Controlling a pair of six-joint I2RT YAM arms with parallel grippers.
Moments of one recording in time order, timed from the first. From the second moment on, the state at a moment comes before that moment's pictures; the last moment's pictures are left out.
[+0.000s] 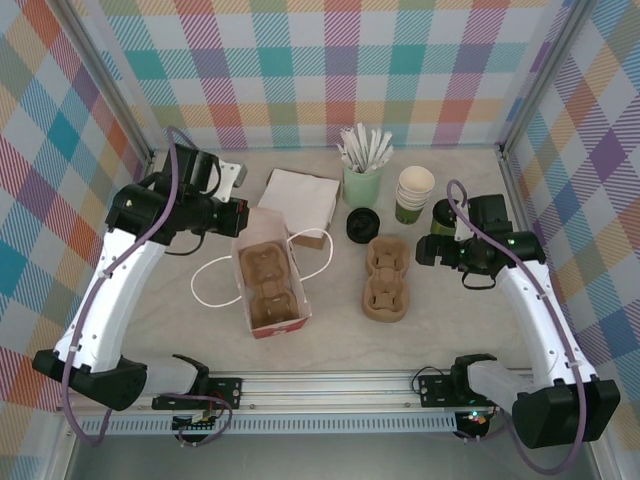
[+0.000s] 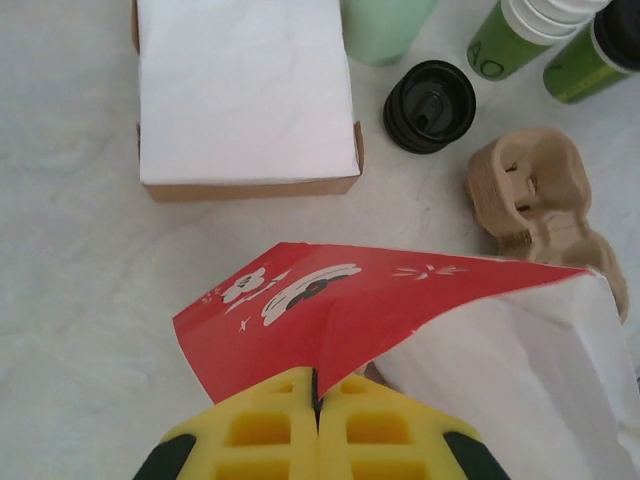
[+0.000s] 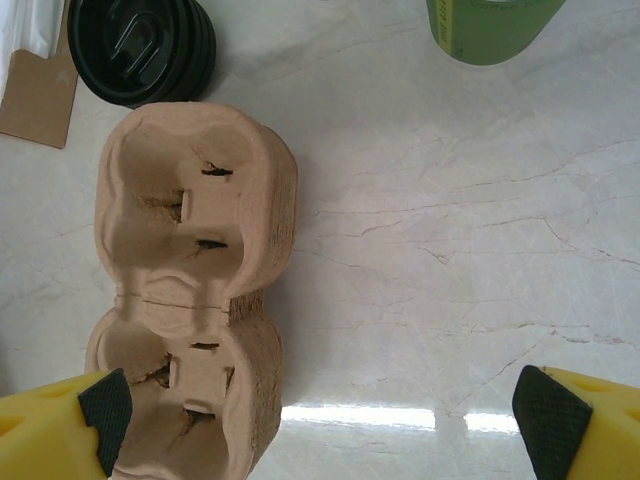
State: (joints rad) left arm -0.39 1.29 1.68 -1.28 0.13 -0.20; right arm 0.12 1.07 1.07 -1.07 -0.16 0.22
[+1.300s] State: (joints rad) left arm -0.27 1.18 1.49 -1.04 0.07 -0.45; right arm 0.01 1.10 1.08 -1.06 -0.18 0.17
